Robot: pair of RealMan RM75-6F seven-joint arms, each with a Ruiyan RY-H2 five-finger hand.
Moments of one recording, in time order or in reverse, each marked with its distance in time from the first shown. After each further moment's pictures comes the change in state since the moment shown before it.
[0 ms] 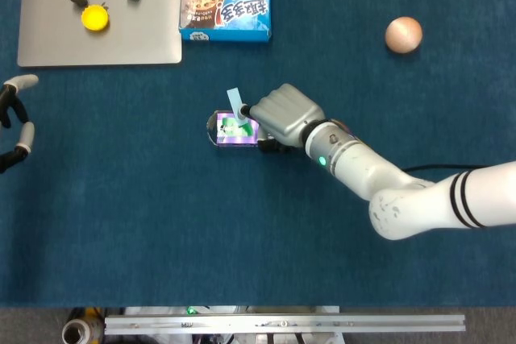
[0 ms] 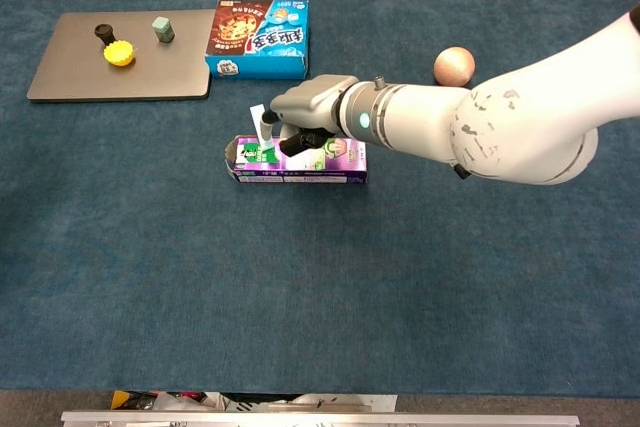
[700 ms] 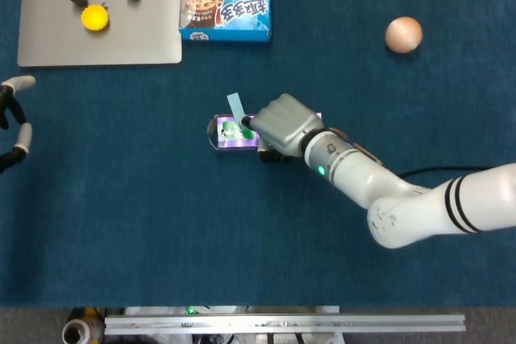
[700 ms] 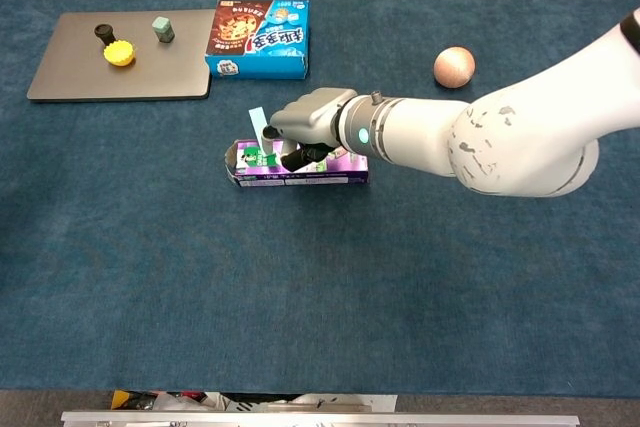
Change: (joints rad) left arm 0.016 -0.005 -0.017 0.003 -0.002 -0.015 0.004; right arm 0.030 -0.007 -0.038 -0.035 0.015 0.027 -0.015
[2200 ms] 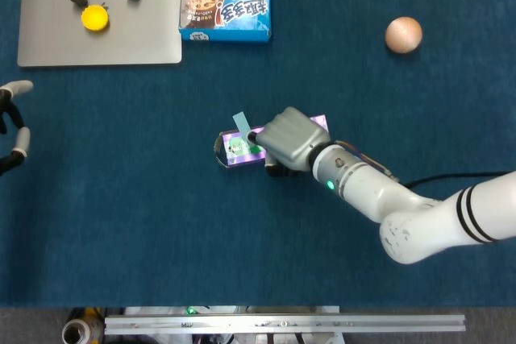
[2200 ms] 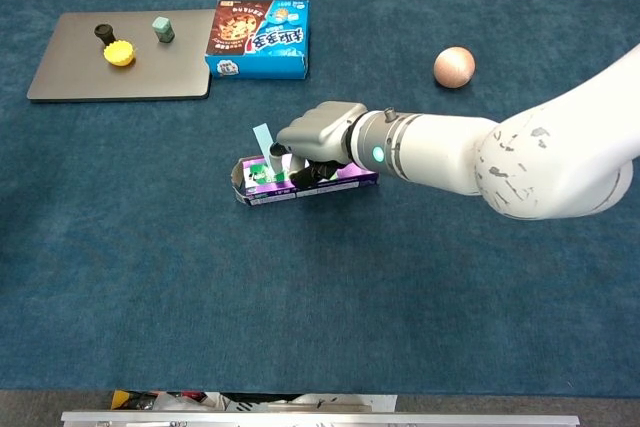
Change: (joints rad) left arm 0.019 0.000 -0.010 0.001 -0.002 -0.019 0.000; right arm -0.015 0.024 -0.039 -0.094 -0.046 0.050 -0.015
